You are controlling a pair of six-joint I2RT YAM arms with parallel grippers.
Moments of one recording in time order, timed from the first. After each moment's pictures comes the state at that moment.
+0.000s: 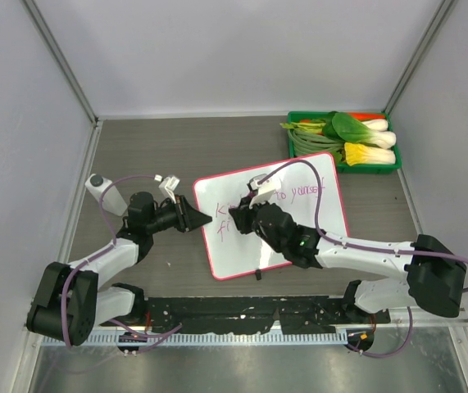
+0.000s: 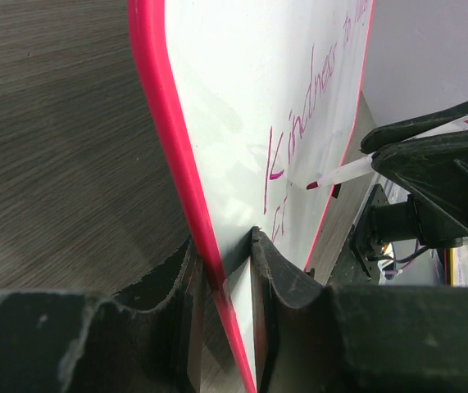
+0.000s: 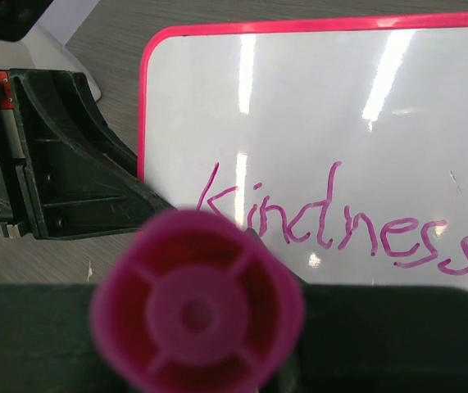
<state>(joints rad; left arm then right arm) -0.27 1.18 0.34 0.49 0.74 -0.57 1.07 1.29 0.70 0.30 0.42 0.44</state>
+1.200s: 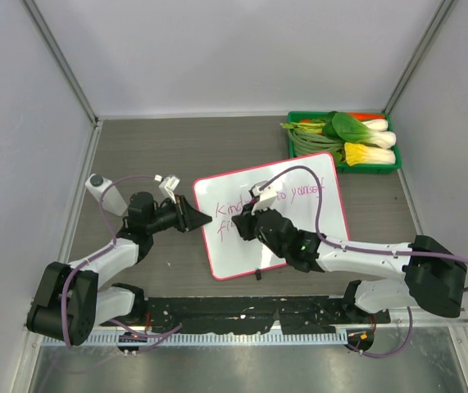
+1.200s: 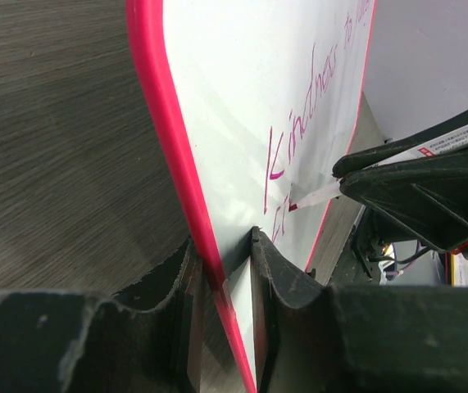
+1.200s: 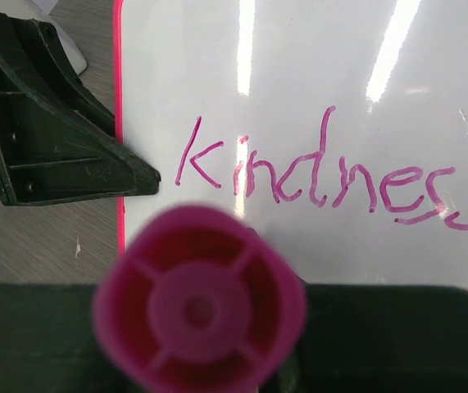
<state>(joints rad) -0.27 1.18 0.34 0.49 0.73 -0.57 1.07 1.28 0.65 0.30 0.42 0.47</state>
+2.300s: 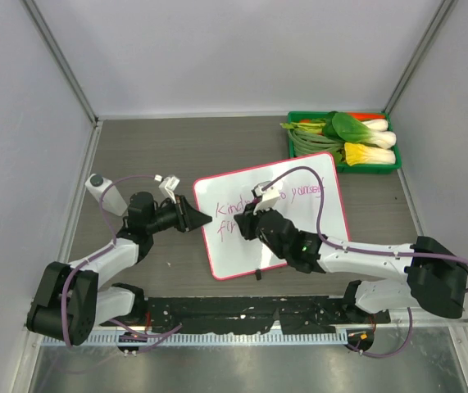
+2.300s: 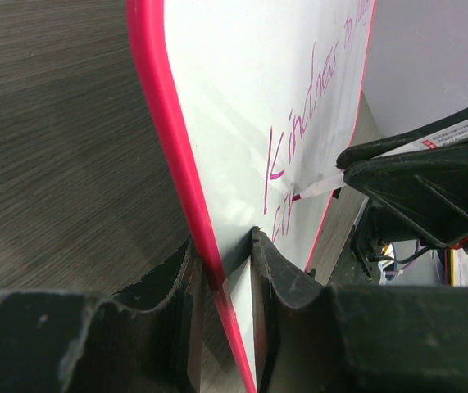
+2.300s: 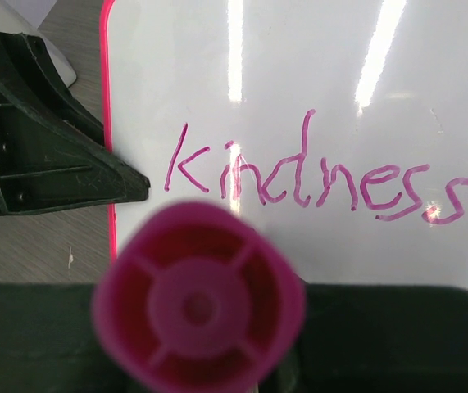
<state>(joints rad) -0.27 1.18 0.34 0.49 0.73 -0.57 1.08 1.26 0.63 0.31 0.46 0.49</state>
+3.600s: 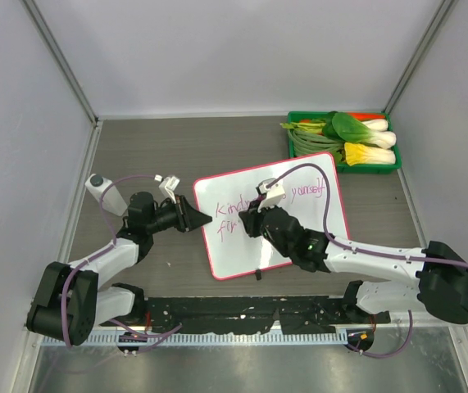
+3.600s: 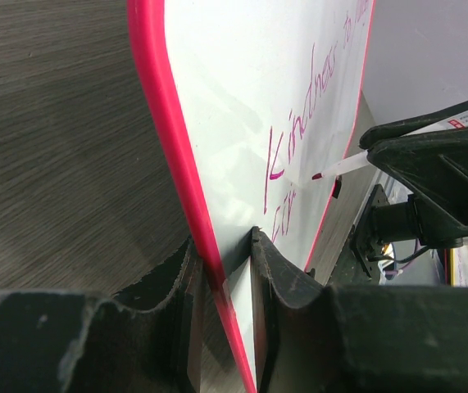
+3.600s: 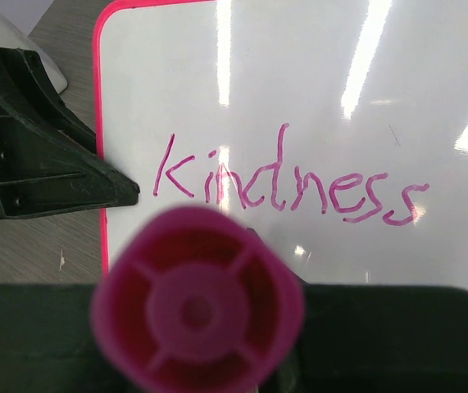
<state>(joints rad) -0.27 1.18 0.34 0.49 0.74 -0.57 1.07 1.20 0.64 0.23 0.47 0.46</state>
